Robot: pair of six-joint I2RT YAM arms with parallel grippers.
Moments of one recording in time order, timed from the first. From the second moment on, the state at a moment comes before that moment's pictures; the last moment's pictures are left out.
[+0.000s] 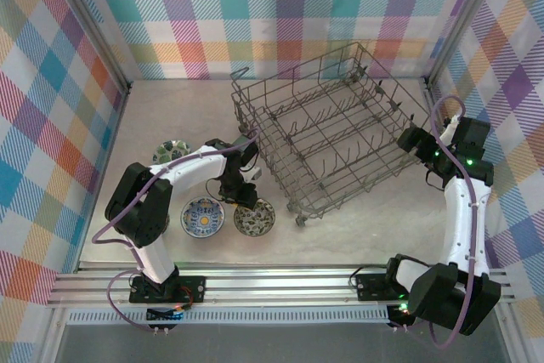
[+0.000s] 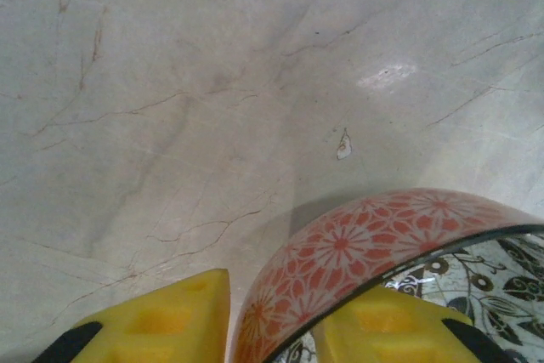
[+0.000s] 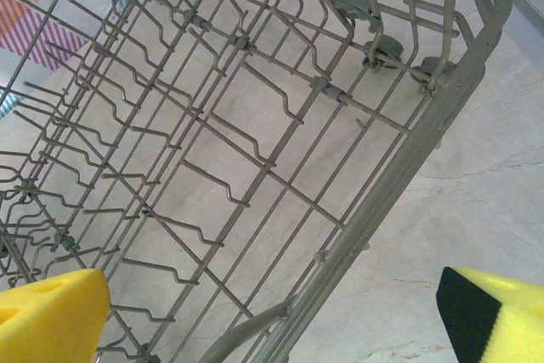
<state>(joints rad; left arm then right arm) -0.59 1.74 1.16 -0.96 0.23 -0.22 -0.35 1.08 1.04 -0.77 -0.32 0.31</state>
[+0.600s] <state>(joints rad) -0.61 1.62 1.11 -0.96 0.17 -0.26 -0.33 1.02 1.03 -0.76 -0.34 0.31</state>
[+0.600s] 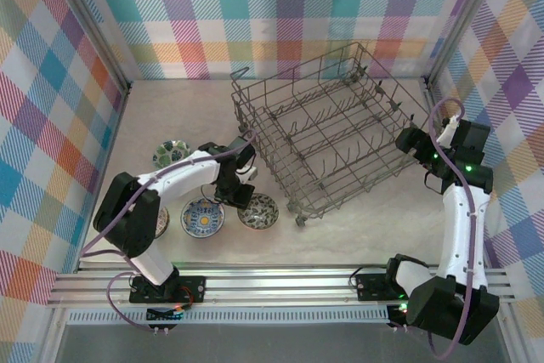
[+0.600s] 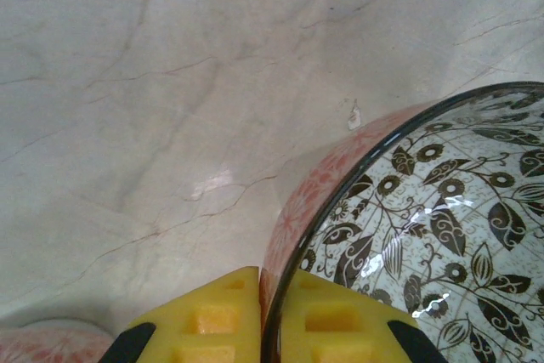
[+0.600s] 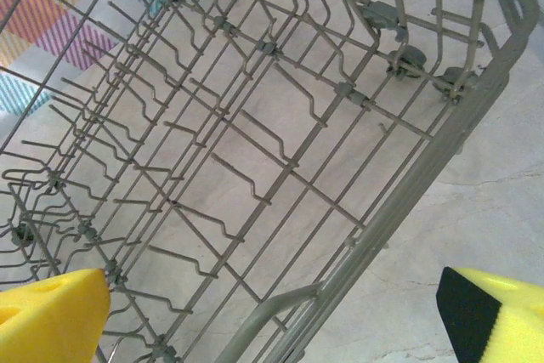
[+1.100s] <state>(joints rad) -0.59 1.33 1.31 -1.14 -0.06 -0.37 -0.29 1.03 1.08 -0.80 -0.49 0.31</state>
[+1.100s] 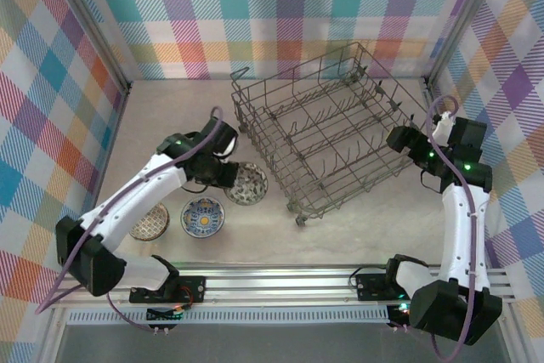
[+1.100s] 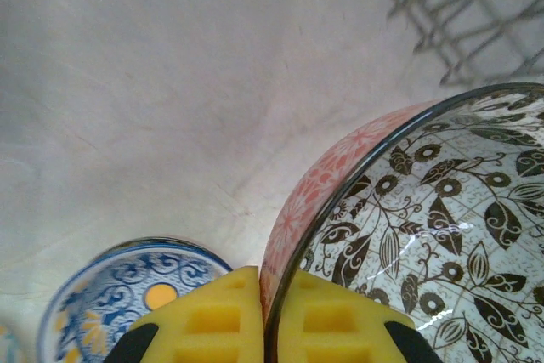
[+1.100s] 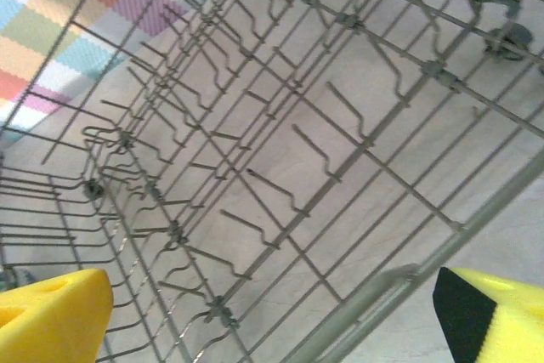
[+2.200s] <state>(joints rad) -0.63 1.73 2.00 -0.88 0.05 -0.29 0.34 1.28 1.53 -0.79 -0.40 0.26</state>
